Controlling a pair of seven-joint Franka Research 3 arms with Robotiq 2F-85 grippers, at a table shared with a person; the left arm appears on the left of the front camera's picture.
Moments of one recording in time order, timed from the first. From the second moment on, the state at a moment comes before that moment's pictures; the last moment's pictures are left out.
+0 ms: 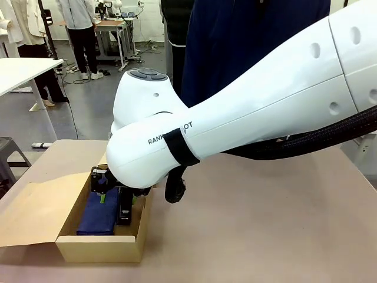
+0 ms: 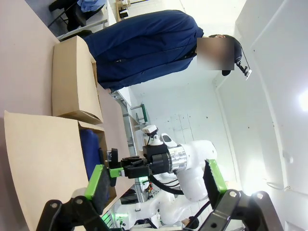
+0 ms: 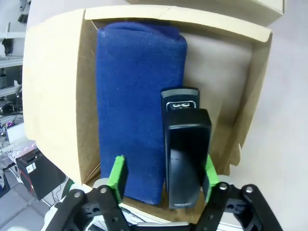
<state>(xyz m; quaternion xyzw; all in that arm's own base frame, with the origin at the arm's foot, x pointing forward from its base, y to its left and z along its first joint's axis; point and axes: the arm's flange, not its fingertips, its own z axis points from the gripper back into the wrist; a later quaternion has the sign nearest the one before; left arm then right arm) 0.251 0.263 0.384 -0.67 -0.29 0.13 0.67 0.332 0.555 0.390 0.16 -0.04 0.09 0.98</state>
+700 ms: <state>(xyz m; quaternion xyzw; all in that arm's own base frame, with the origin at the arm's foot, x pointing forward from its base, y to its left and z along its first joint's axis) 0.251 0.263 0.384 -0.67 -0.29 0.13 0.67 0.332 0.555 0.397 0.17 -0.05 0.09 0.98</state>
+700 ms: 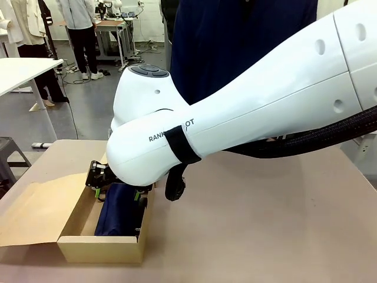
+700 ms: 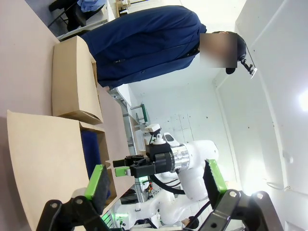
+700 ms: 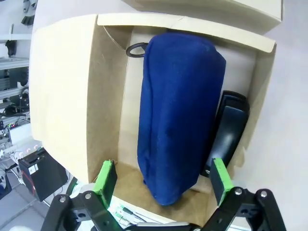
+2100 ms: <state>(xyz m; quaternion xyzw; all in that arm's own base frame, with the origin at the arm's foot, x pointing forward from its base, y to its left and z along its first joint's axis) 0.251 0.263 0.384 -0.67 -0.29 0.13 0.67 0.334 0.063 0.433 0.58 0.03 0.09 0.81</state>
